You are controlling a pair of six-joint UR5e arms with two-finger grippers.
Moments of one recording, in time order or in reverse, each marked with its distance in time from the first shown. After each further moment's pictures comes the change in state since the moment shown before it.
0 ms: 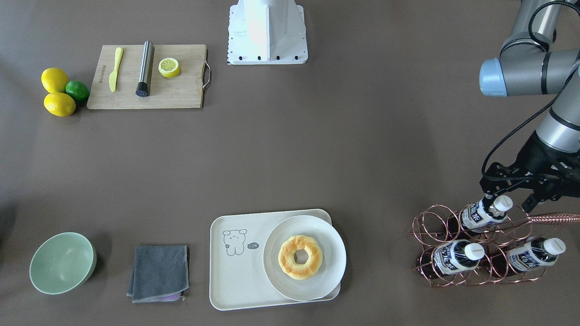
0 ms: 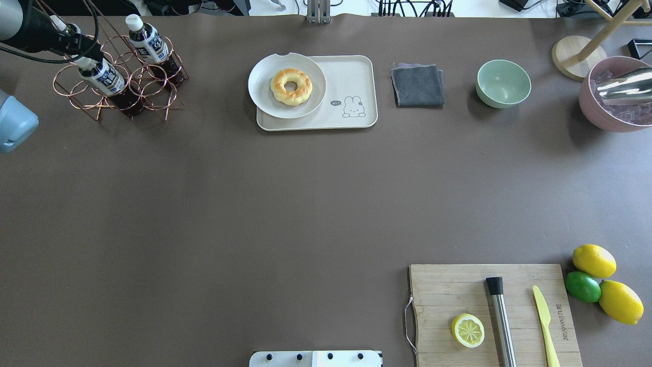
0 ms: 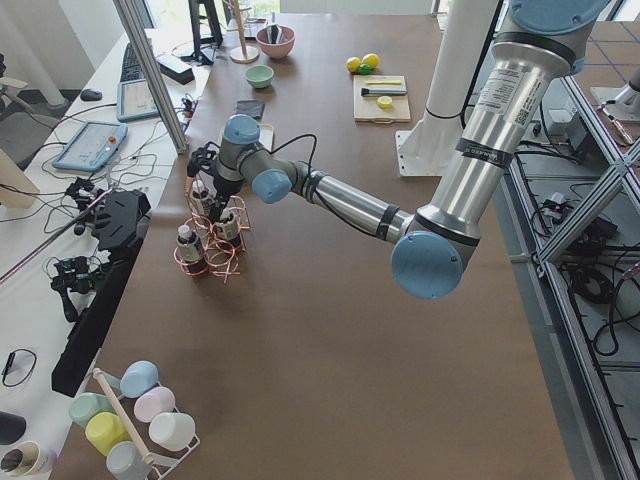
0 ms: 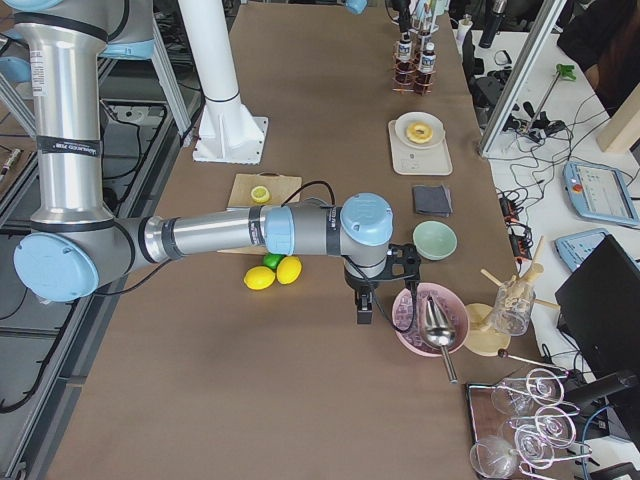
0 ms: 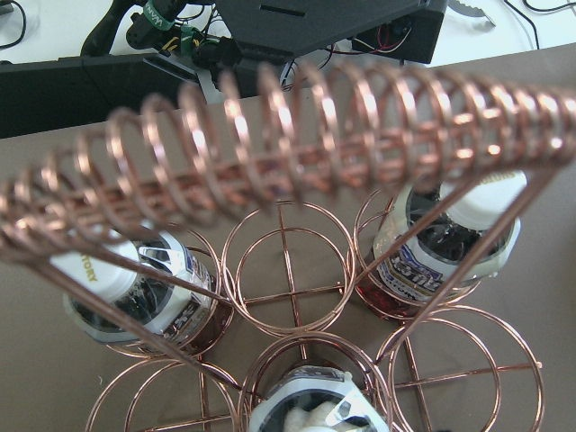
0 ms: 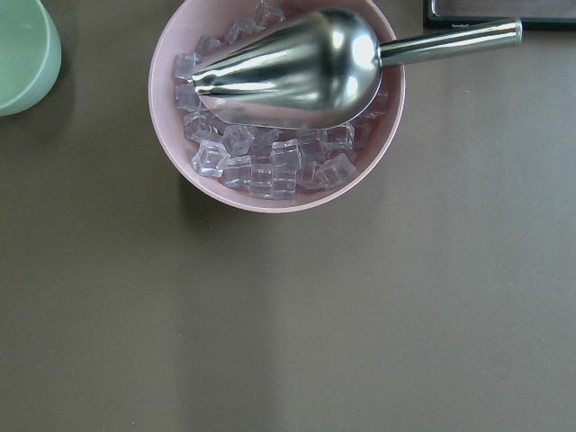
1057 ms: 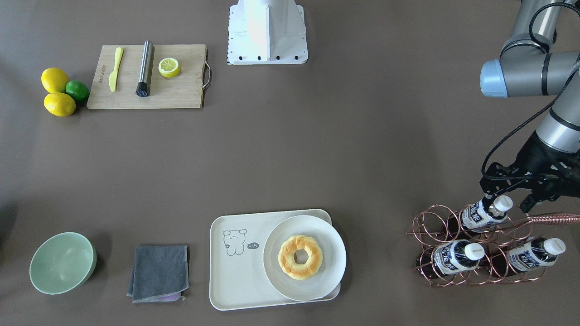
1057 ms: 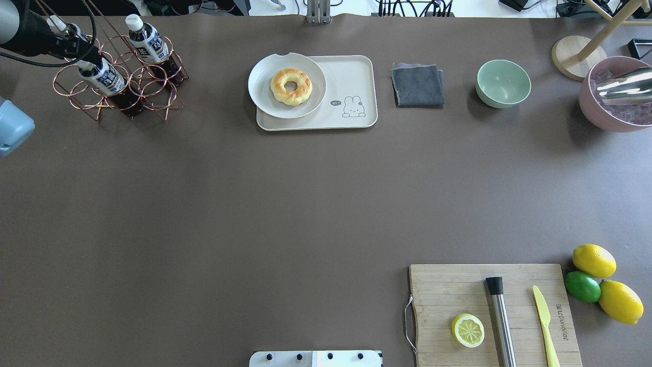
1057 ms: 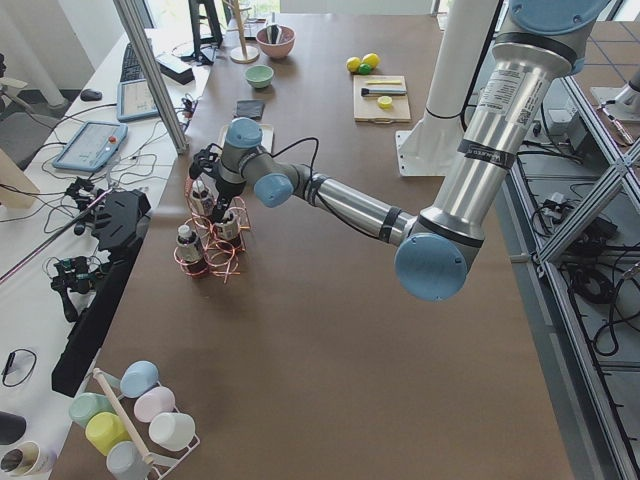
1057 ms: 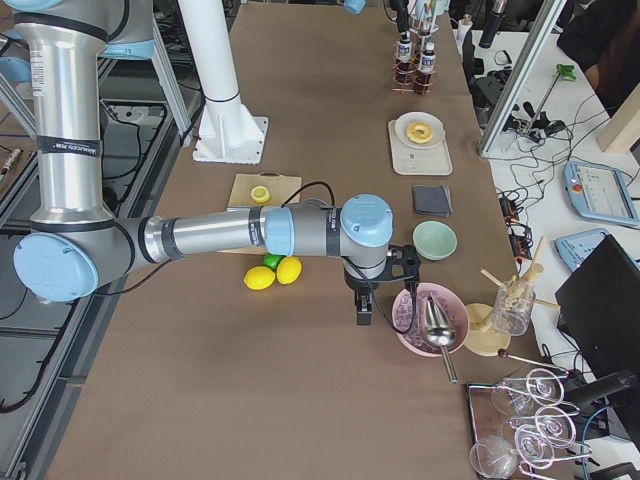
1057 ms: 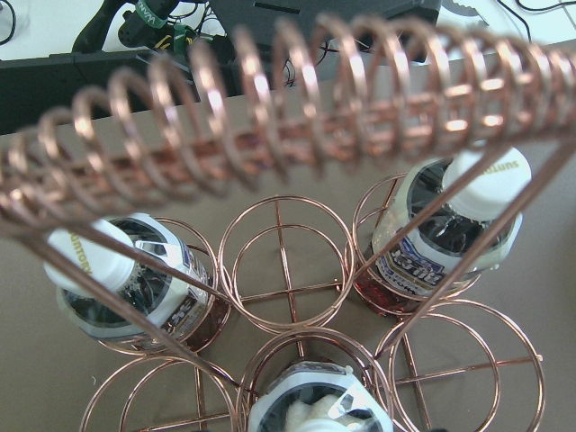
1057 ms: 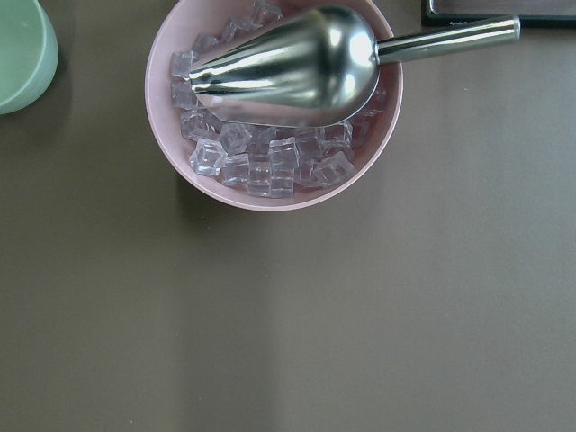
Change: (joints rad) left arm 0.001 0.020 -0.015 -0.015 -0.011 -0.003; right arm 0.000 -0.001 -0.003 0.001 -0.001 0.000
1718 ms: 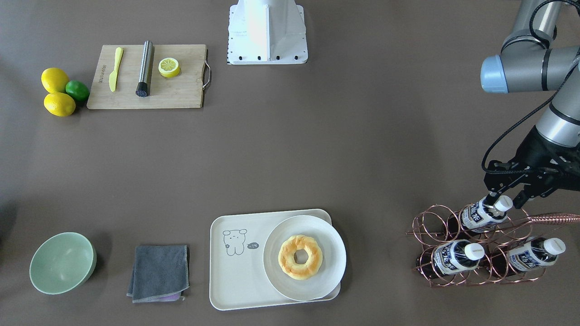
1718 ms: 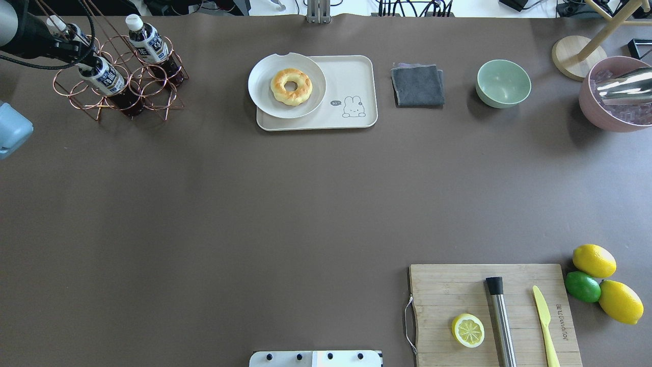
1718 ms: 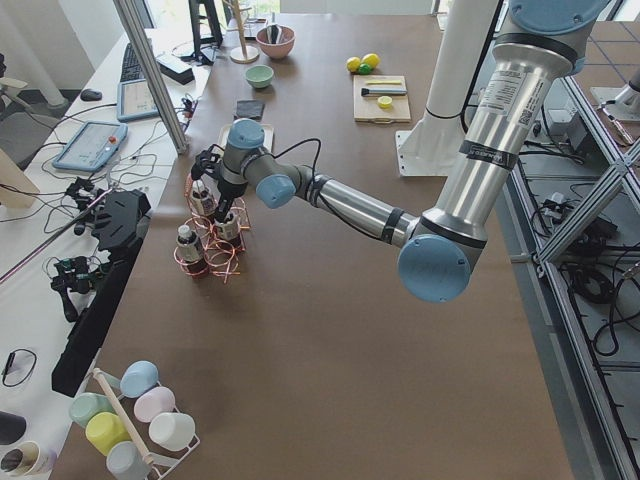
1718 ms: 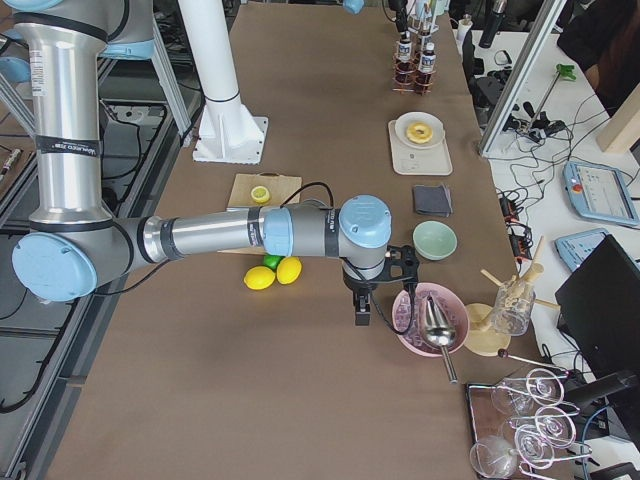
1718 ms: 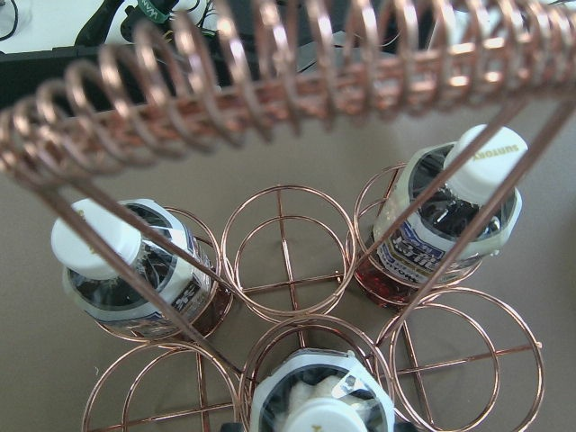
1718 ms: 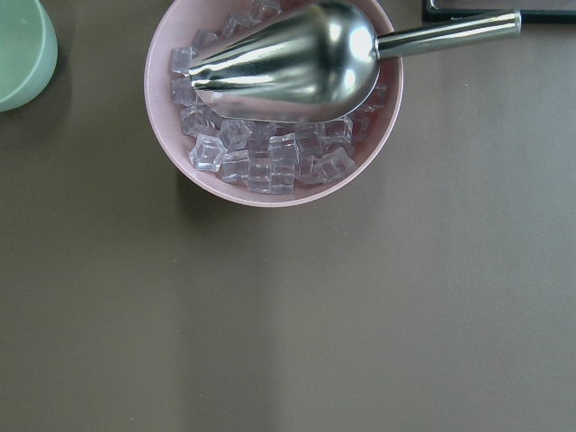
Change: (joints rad) left arm 0.002 0.010 -0.011 0.000 0.003 -0.004; right arm 0.000 -0.005 0.002 -0.001 0.003 -0.001
